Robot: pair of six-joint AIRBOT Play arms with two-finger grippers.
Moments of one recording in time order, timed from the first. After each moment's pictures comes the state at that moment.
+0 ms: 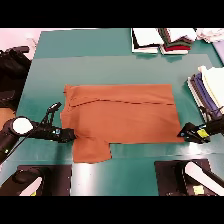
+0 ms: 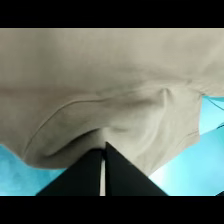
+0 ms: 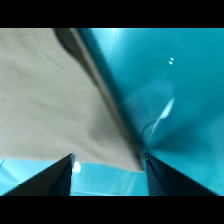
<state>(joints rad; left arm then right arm) -0.24 -0.77 0.50 1.02 -1.11 -1.60 -0.59 -1.06 0.56 -1.26 1.41 1.32</state>
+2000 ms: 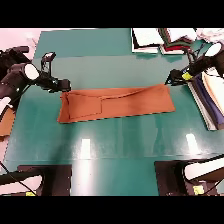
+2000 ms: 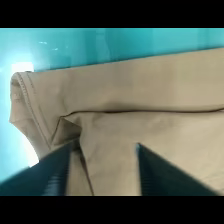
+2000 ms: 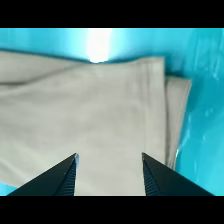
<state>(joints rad) -0.15 -1.37 1.24 1.38 -0.97 -1.60 -0.20 -1.65 1.59 -1.17 1.41 1.36</state>
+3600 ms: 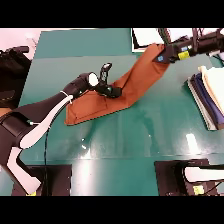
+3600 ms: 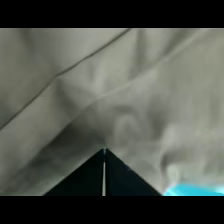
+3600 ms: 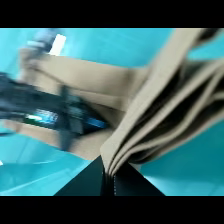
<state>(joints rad) -0.58 -1.85 1.58 1.04 -0.78 -1.63 -0.02 -1.47 1.72 -0.78 1.42 1.22</state>
